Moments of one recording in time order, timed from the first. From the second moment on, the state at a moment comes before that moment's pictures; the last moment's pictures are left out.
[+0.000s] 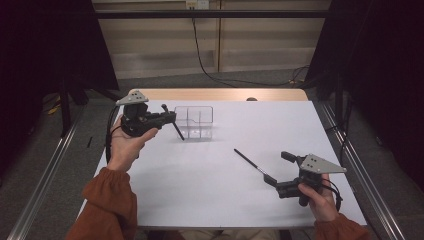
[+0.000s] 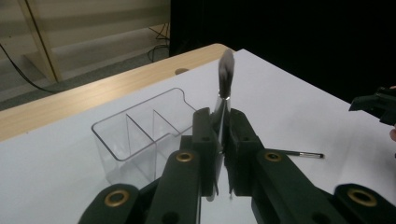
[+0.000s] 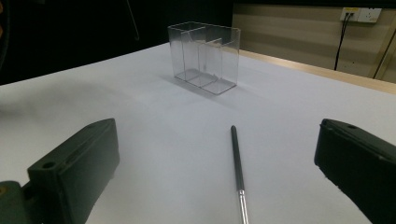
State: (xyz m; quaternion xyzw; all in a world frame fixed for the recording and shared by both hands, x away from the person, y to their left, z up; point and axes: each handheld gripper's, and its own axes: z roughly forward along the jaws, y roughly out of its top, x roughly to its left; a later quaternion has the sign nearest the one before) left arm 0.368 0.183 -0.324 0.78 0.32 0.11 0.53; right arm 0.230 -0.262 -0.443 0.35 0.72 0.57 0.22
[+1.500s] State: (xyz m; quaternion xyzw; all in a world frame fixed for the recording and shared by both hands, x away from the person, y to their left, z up) left arm 0.427 0.173 -0.318 0.75 0.37 0.17 0.52; right arm 0.229 -0.260 -0.445 0.34 0.72 0.56 0.21
